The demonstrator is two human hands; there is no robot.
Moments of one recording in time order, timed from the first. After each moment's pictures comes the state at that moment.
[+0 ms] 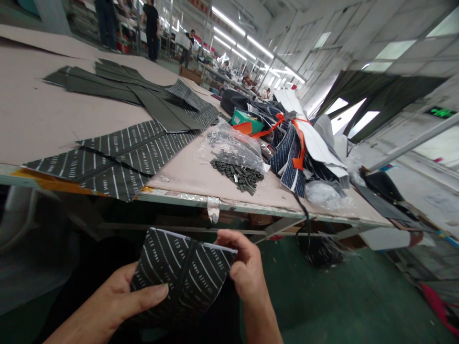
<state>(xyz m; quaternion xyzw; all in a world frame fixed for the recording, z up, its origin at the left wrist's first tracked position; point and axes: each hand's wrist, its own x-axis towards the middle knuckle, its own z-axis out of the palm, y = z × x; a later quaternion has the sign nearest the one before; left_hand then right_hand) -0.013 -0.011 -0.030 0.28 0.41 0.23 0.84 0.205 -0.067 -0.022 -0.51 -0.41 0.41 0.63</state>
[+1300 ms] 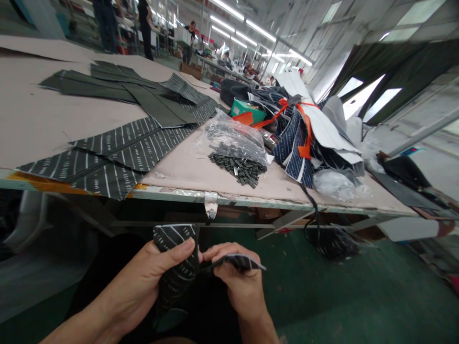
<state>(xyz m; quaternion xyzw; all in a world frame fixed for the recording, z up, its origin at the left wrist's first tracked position) 0.030 0.013 -0.003 0.31 0.42 0.22 0.82 0.184 -0.076 -0.023 -0.43 -0.38 0.44 0.69</state>
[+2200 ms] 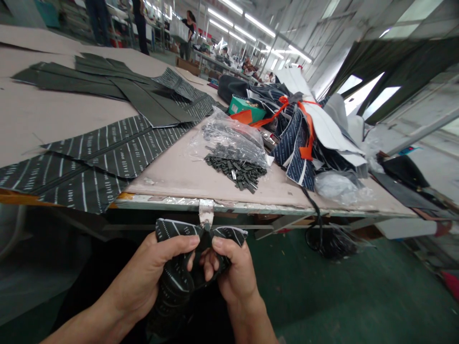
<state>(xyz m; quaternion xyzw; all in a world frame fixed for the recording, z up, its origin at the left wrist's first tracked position) 0.057 0.033 0.004 0.35 0.36 0.23 0.83 0.185 -0.030 -0.015 -0.48 -0.17 0.56 0.66</state>
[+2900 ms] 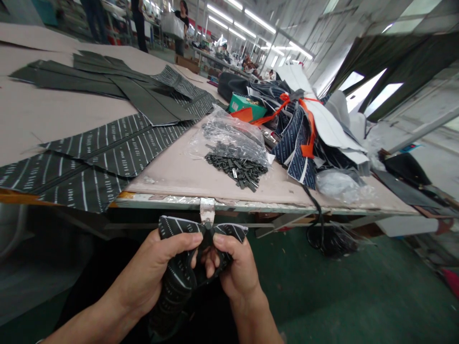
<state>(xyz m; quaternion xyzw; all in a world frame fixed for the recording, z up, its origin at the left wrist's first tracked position) 0.063 0.032 0.013 0.33 0.35 0.25 0.84 0.187 -0.028 -0.014 -0.46 -0.17 0.57 0.66</state>
